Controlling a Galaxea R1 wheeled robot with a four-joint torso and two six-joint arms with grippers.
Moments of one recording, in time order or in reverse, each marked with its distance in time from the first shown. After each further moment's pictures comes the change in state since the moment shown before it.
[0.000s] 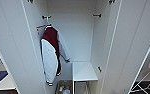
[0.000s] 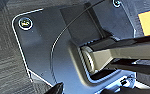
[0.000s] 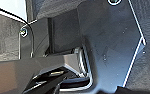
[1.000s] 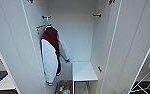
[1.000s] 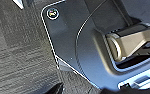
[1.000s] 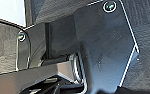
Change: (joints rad) left arm 0.052 -0.027 0.011 -0.755 0.165 0.805; right arm 0.027 -0.071 0.067 0.001 -0.002 -0.001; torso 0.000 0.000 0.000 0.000
